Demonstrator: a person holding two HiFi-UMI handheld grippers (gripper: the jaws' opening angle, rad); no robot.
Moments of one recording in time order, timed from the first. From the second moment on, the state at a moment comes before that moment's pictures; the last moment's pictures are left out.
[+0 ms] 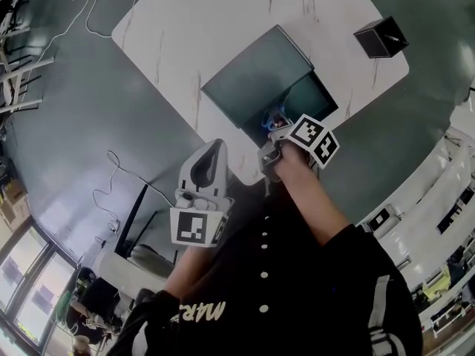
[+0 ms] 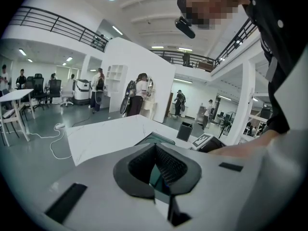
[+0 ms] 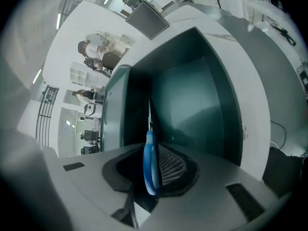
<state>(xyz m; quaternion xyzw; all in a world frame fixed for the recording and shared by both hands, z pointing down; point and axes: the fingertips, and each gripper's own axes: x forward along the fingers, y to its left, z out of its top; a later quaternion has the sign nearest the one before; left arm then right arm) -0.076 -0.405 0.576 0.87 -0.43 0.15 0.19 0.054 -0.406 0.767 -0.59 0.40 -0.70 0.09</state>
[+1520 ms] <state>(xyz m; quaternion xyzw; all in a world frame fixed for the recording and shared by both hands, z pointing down) -0.049 -0.371 0.519 0.89 -0.42 0.09 0.15 0.093 -0.360 0.695 -0.58 0.49 -0.65 0.08</state>
